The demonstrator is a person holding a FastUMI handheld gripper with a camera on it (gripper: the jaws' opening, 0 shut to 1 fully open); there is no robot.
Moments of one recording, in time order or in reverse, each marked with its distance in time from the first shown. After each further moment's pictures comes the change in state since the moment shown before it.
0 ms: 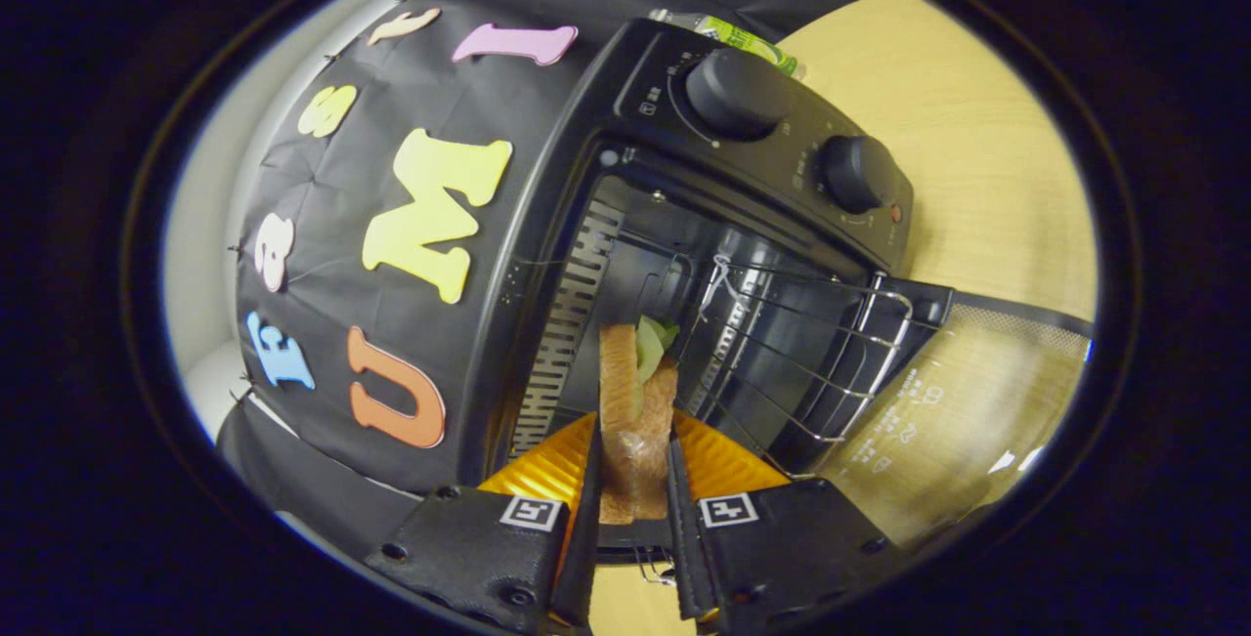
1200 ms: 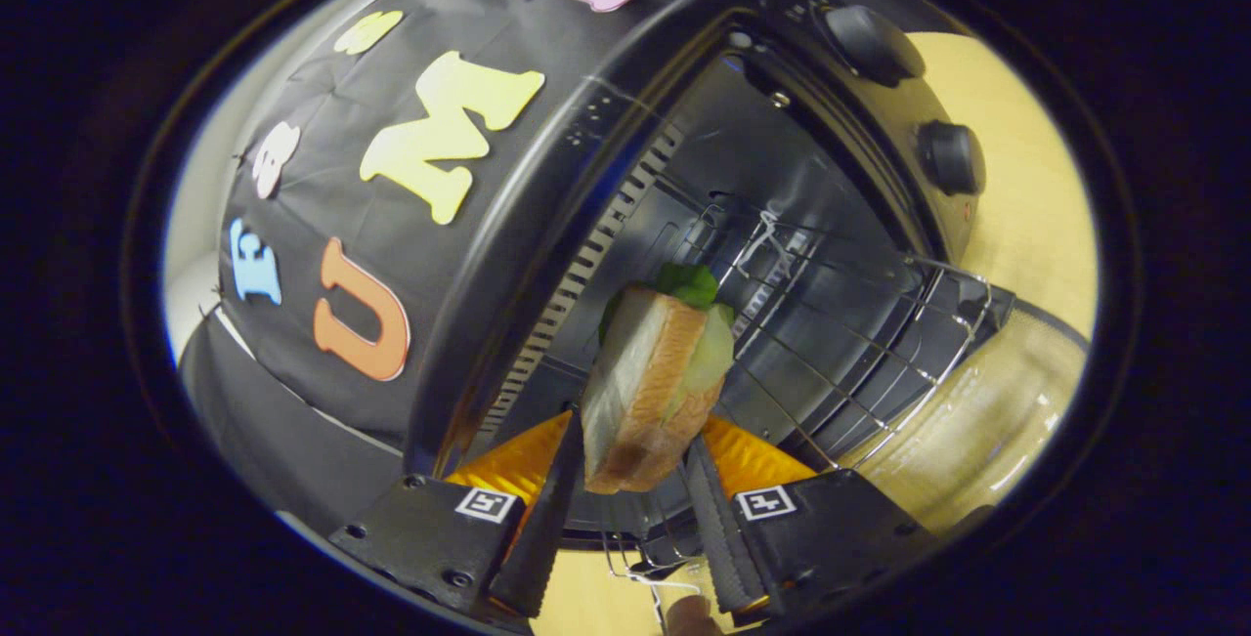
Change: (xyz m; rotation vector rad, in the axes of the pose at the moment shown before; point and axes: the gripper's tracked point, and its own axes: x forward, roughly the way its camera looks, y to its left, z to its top) arm 0.012 -0.003 -0.033 -0.234 0.158 -0.059
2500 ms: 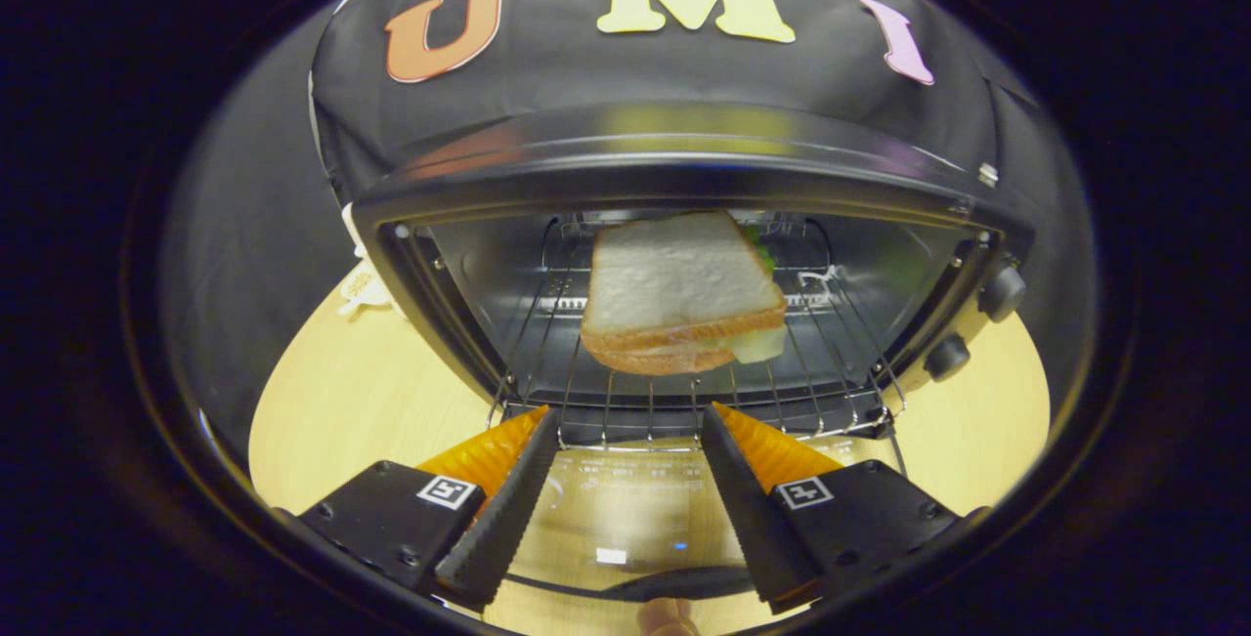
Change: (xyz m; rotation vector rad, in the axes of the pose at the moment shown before) arm -0.058 -0.036 -0.056 -0.888 0.267 -0.293
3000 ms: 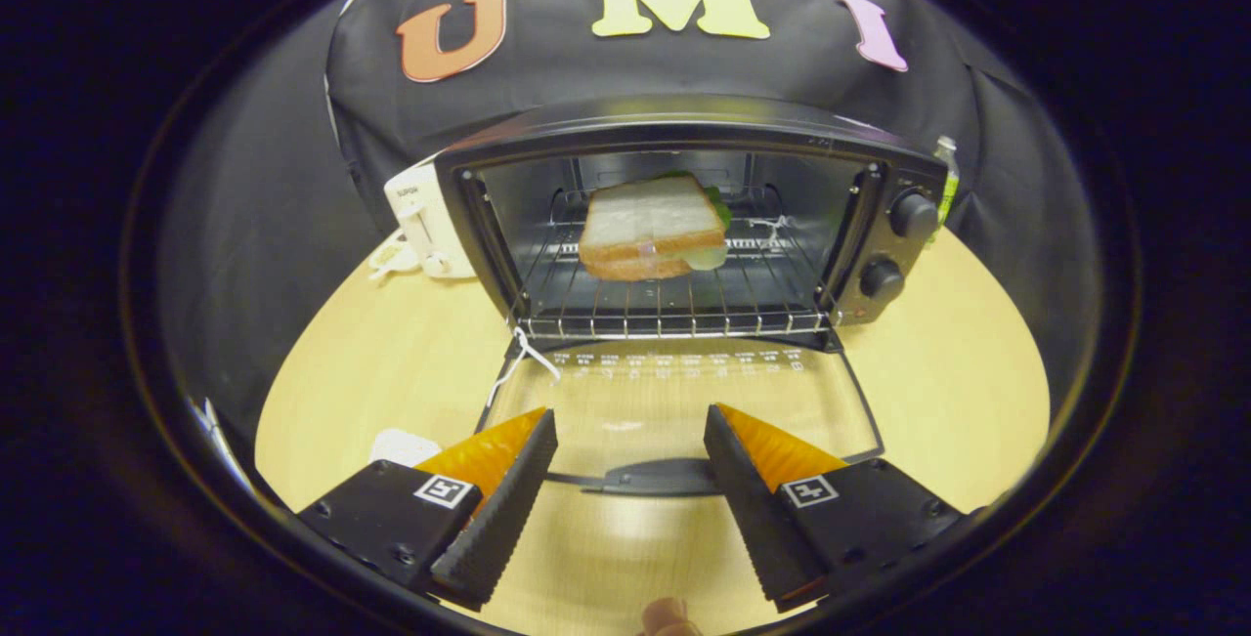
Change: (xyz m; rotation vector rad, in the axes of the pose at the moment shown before) arm -0.067 -0.017 -0.054 -0.017 0.029 -0.018
